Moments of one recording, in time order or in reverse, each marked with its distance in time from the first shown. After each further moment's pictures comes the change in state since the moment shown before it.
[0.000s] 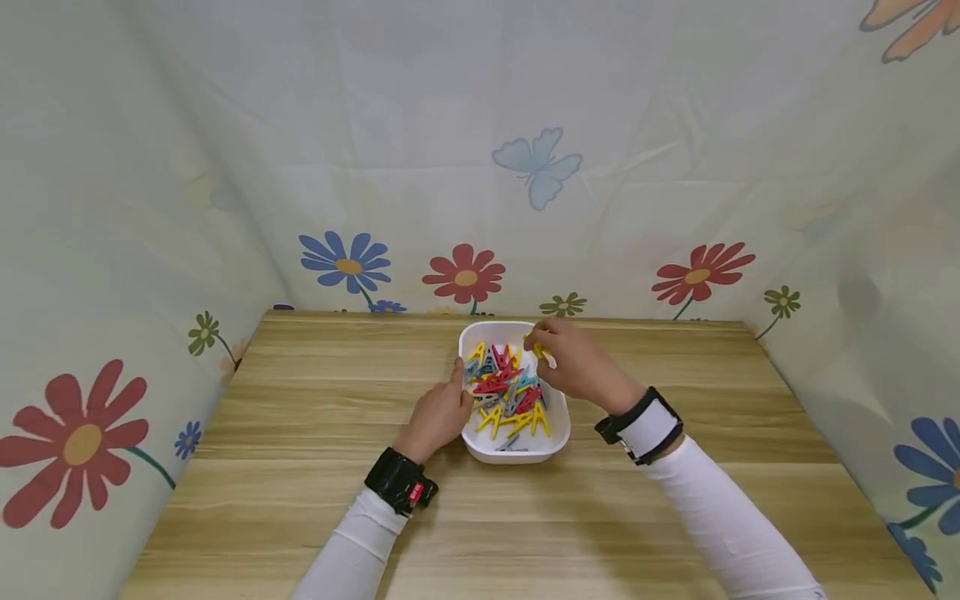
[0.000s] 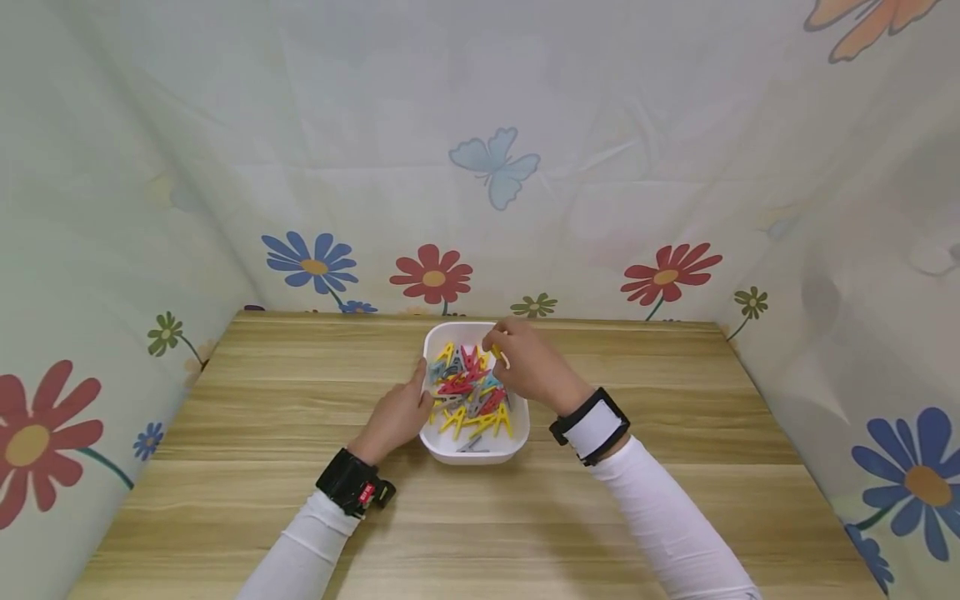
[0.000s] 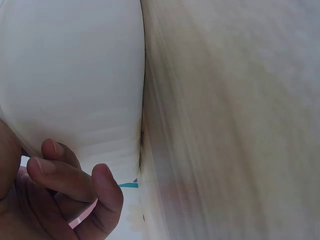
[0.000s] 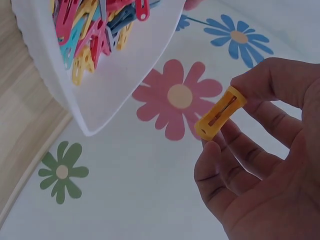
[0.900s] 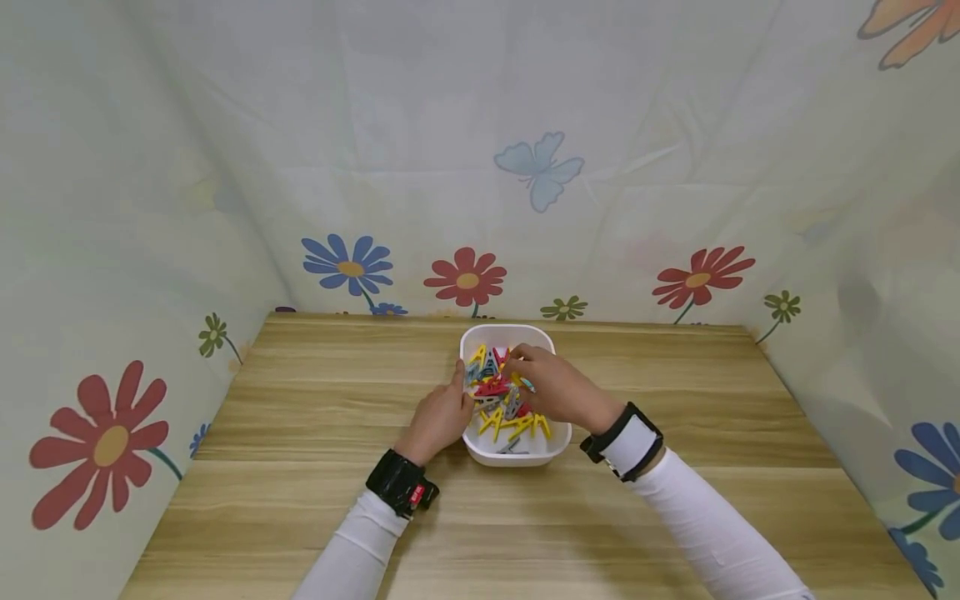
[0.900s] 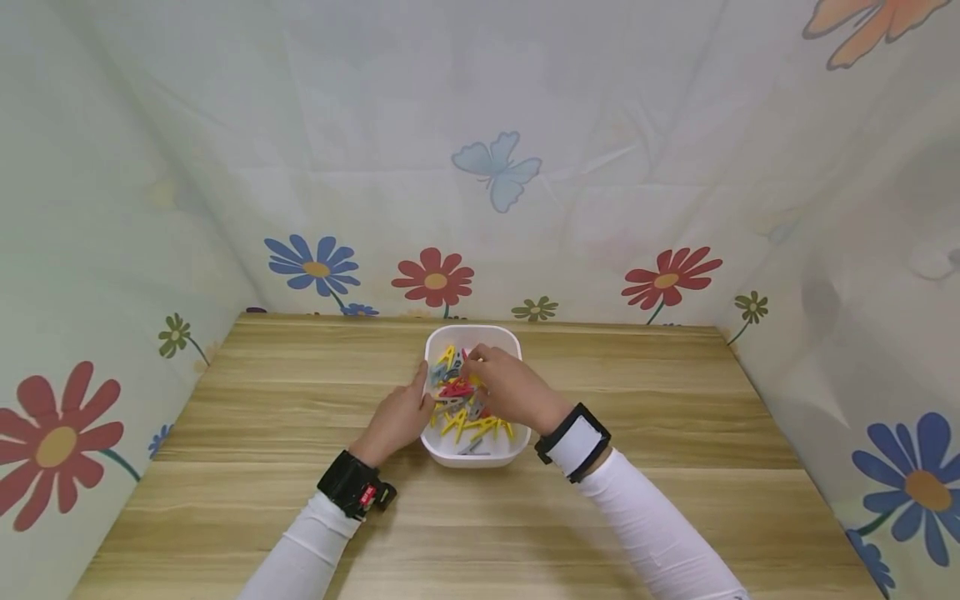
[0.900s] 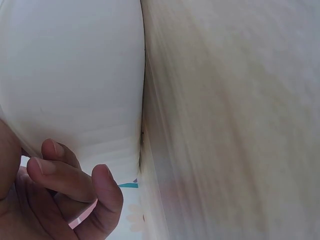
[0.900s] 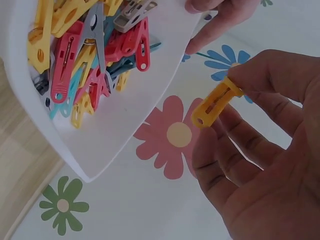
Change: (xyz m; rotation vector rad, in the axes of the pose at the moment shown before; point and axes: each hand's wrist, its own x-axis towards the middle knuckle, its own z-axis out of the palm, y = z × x) left_hand -0.003 0.003 -0.003 0.012 0.036 0.033; right_hand 0.000 -0.021 0.023 0.024 -0.157 -0.054
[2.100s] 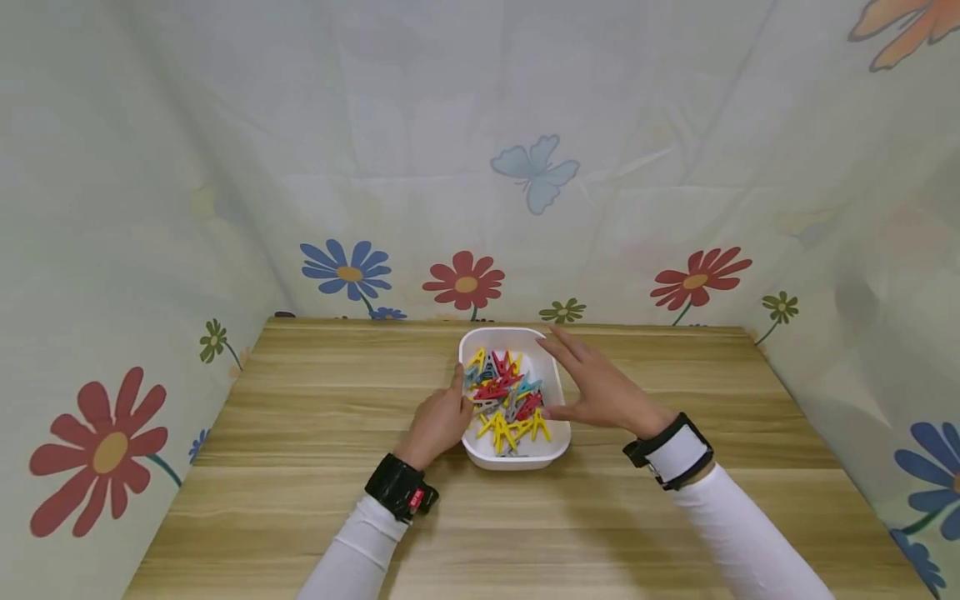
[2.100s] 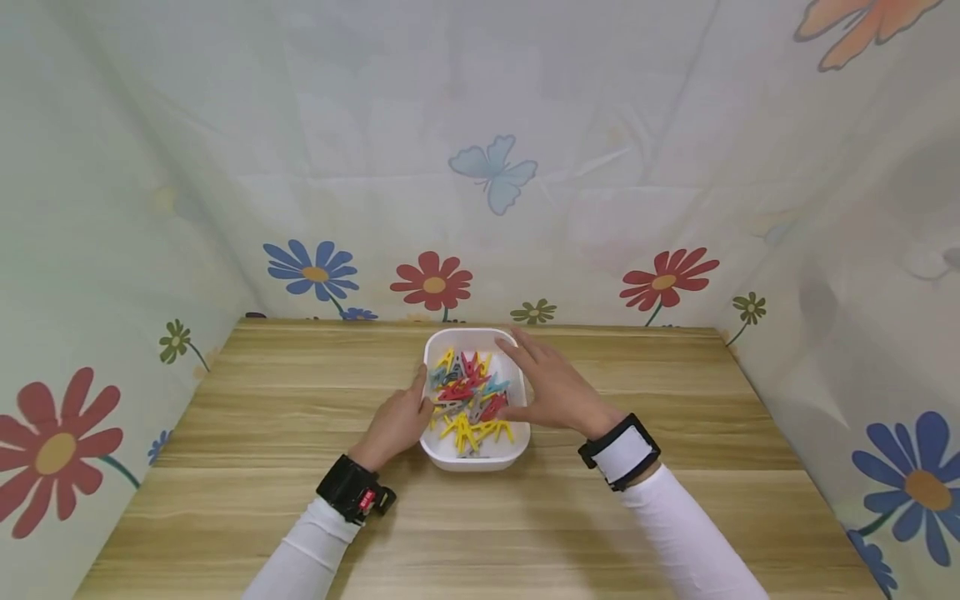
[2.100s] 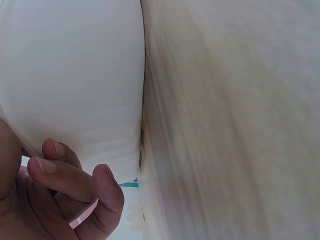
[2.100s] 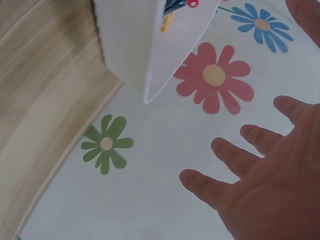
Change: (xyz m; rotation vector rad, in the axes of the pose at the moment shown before) left_hand 0.000 0.000 0.002 -0.002 -0.012 -0.026; right_hand -0.043 0.047 -0.008 0.041 0.083 0.057
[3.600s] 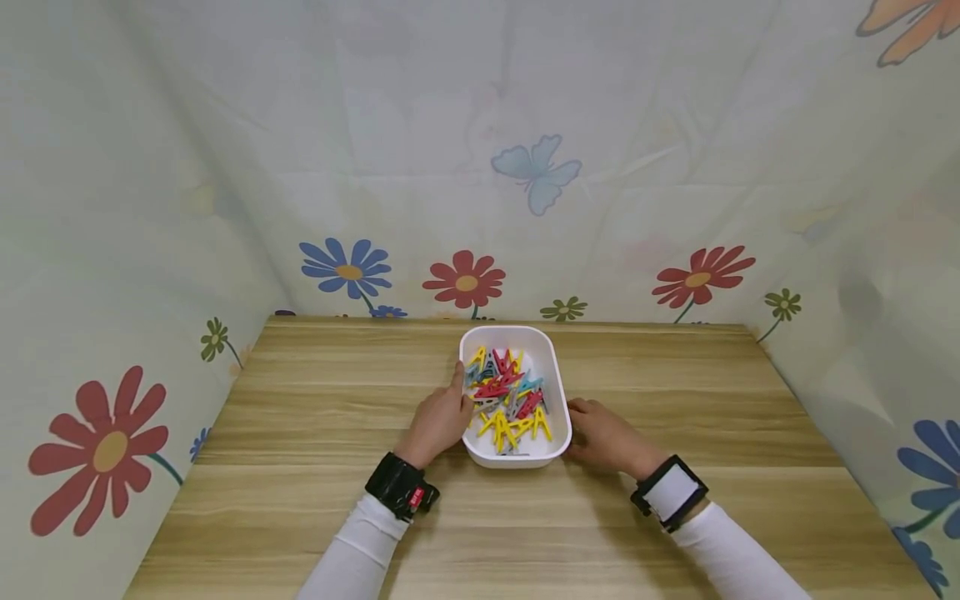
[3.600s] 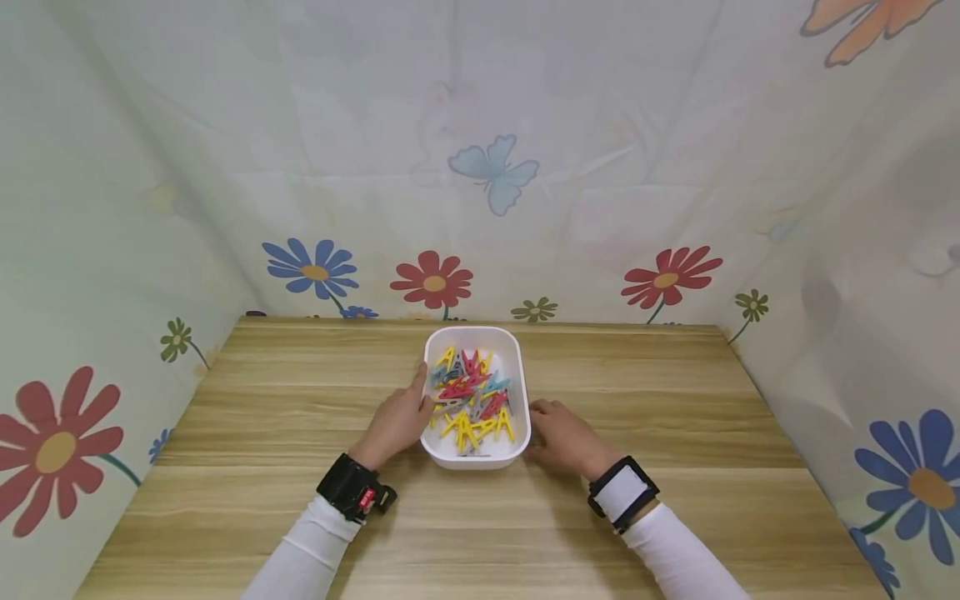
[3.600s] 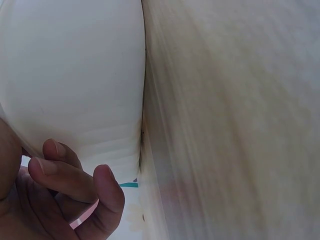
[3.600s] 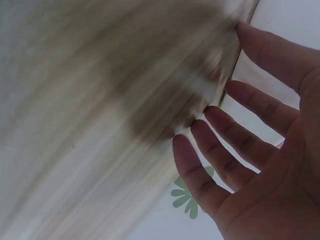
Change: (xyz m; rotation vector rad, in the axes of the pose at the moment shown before) left_hand 0.003 0.001 0.001 -0.013 -0.019 -0.027; right_hand -0.036 0.039 0.076 -0.020 -0.069 0.034
